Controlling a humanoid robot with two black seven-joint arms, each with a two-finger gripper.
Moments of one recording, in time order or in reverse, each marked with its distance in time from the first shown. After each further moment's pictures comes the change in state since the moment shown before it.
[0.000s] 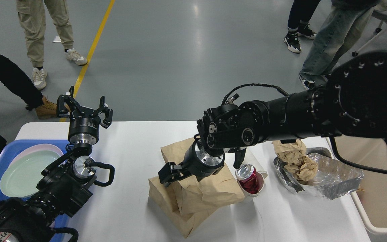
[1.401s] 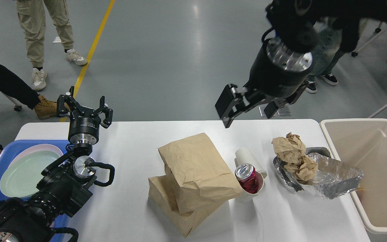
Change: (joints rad) left arm 0.000 0.000 0.000 0.000 0.000 0.000 0.000; right arm 0.639 -0.254 -0.166 0.247 0.003 0.372 0.041
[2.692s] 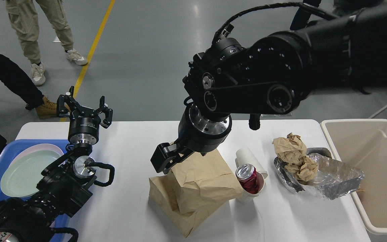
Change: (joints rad) left arm 0.000 0.000 0.000 0.000 0.000 0.000 0.000; right arm -0.089 0.169 0.170 0.006 -0.012 -0.157 -0.001
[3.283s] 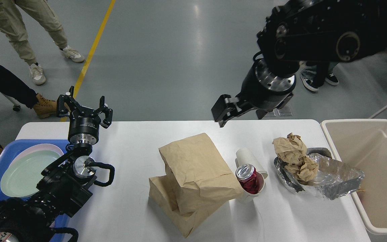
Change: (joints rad) left arm 0.000 0.000 0.000 0.000 0.000 0.000 0.000; right arm 0.017 -0.128 -0.239 -0.033 0.007 0.024 0.000
